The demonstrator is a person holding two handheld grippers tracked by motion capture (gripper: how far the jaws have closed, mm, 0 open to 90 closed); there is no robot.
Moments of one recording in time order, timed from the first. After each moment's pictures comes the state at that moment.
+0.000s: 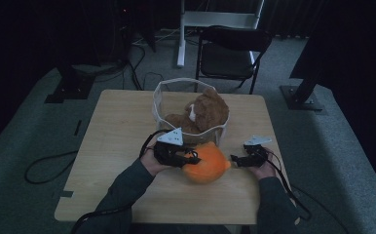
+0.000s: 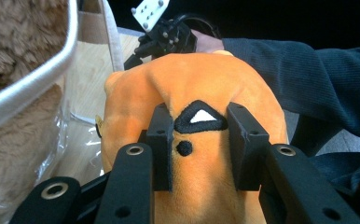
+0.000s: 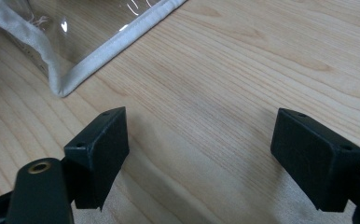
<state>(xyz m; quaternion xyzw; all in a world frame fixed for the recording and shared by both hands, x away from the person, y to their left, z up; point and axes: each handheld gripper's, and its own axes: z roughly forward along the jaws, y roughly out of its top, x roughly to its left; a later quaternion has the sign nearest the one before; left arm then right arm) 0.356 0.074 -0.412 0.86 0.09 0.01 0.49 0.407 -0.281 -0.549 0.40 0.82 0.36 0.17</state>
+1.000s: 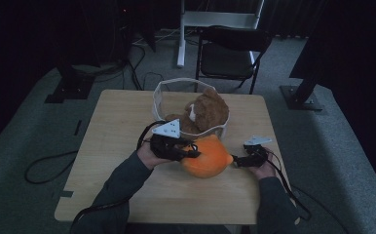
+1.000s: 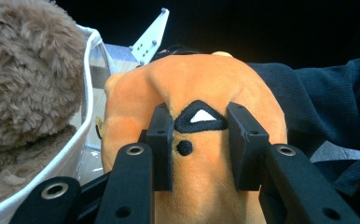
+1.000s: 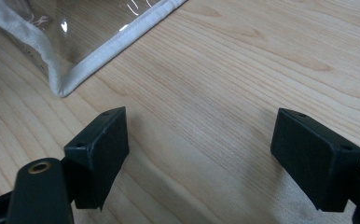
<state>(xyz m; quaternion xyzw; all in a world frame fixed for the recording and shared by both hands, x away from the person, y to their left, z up) 0.356 0.079 -0.376 0.86 0.07 0.01 0.51 0.407 -0.281 -0.549 0.40 0.82 0.36 0.17</state>
